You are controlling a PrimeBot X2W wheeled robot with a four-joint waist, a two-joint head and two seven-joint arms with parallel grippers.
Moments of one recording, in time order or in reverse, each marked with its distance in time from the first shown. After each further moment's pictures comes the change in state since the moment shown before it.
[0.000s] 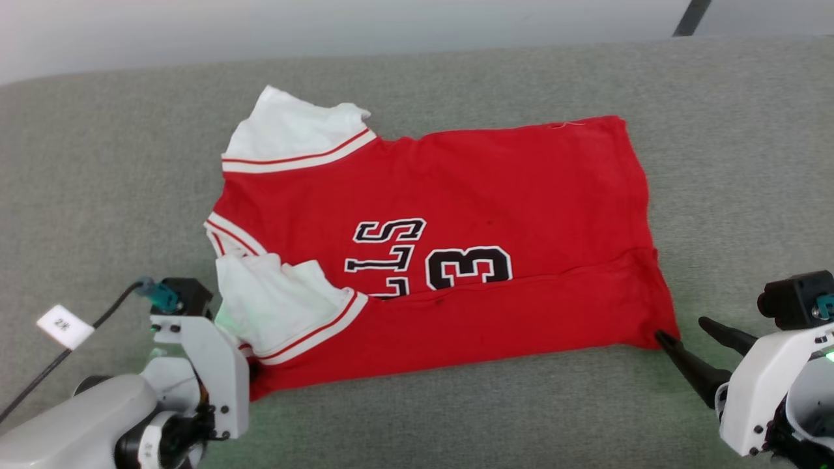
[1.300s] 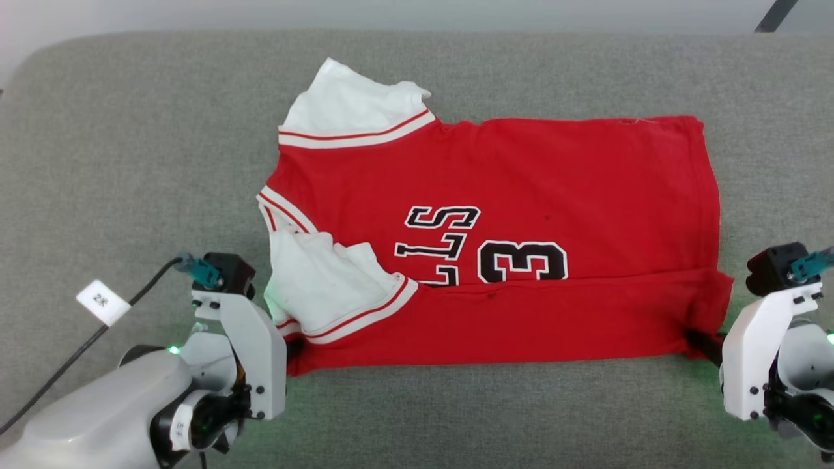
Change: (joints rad) left arm -0.064 -0.087 0.002 0.032 0.033 -0.056 0.009; right arm -0.173 -0.021 0.038 0.261 -0.023 0.000 0.192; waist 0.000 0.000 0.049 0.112
